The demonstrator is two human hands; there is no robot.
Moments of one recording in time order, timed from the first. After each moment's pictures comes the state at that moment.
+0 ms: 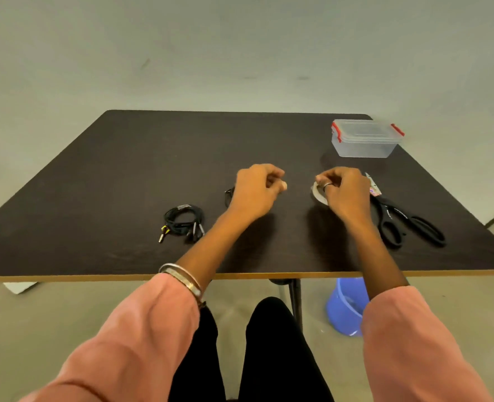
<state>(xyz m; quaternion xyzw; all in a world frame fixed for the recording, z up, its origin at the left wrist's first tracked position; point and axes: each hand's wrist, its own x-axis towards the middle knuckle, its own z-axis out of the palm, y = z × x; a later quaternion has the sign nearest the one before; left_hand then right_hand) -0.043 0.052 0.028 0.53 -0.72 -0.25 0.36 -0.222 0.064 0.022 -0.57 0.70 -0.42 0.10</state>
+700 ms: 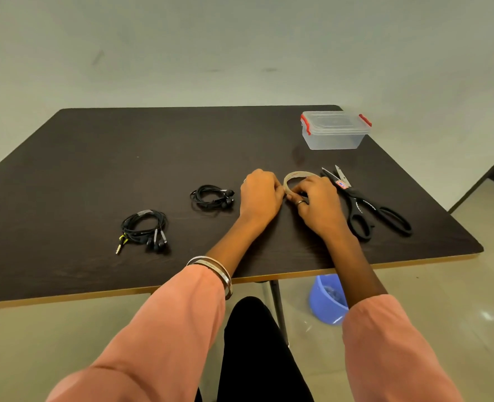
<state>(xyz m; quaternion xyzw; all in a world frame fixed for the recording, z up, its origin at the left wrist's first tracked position) -0.124 0.030 -0.004 0.56 -0.75 -0.15 0.33 -0.253 0.064 -0.010 -0.69 0.67 -0.28 -0.02</state>
